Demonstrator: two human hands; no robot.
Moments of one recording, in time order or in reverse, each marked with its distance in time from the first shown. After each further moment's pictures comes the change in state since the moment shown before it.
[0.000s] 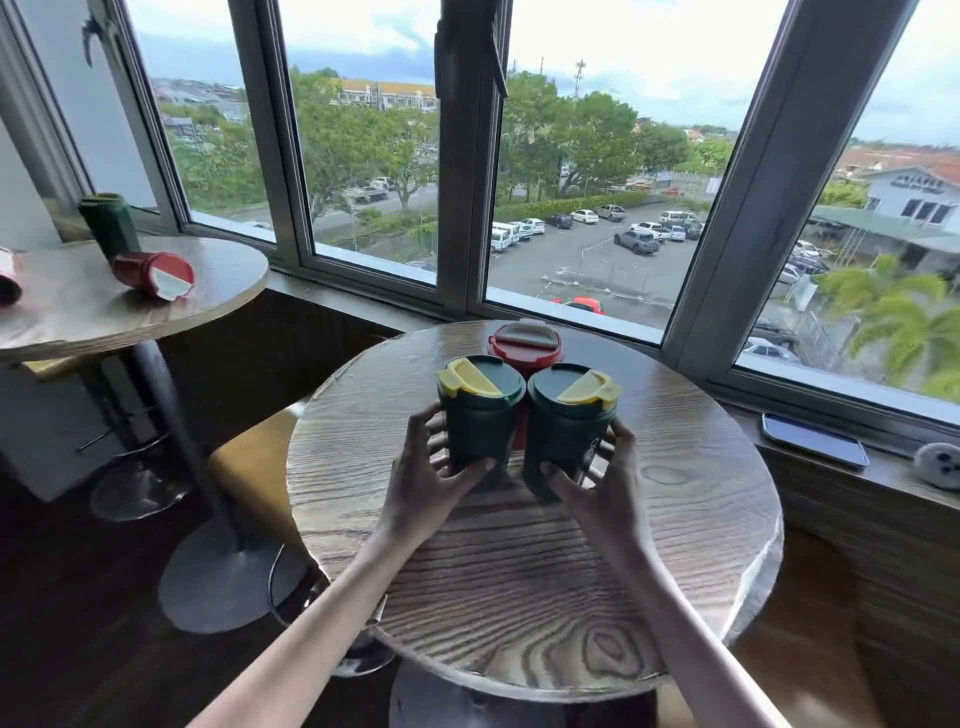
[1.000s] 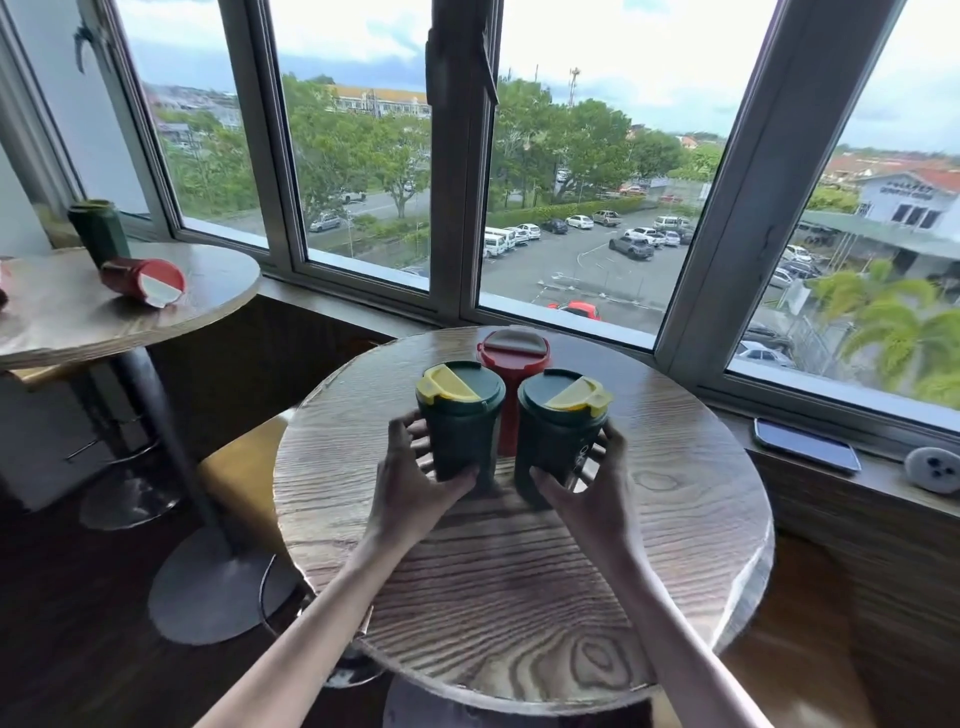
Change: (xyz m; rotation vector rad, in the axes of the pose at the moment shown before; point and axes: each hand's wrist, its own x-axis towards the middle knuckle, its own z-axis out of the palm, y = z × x) left_hand 0.007 -0.002 0.001 0.074 0.063 0.010; right_hand 0.004 -0.002 0.000 -0.001 0.020 -0.064
